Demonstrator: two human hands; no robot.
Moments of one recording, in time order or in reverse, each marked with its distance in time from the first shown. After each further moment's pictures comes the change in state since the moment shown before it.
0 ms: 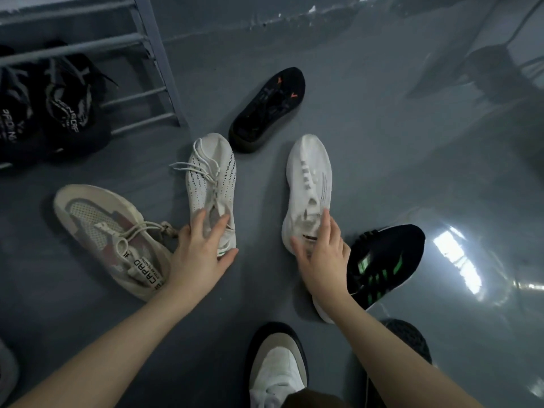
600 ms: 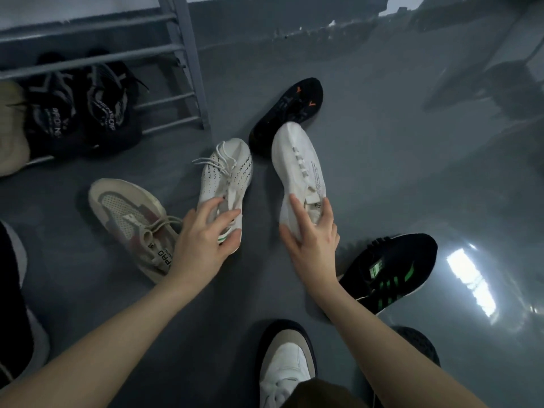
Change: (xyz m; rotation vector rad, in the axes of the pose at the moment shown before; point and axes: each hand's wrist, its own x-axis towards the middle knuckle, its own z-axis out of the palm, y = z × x) left_hand -0.001 -0.003 -0.039 -0.252 0.179 0.090; right_hand 0.004 -0.055 -0.007 0.130 0.011 -0.210
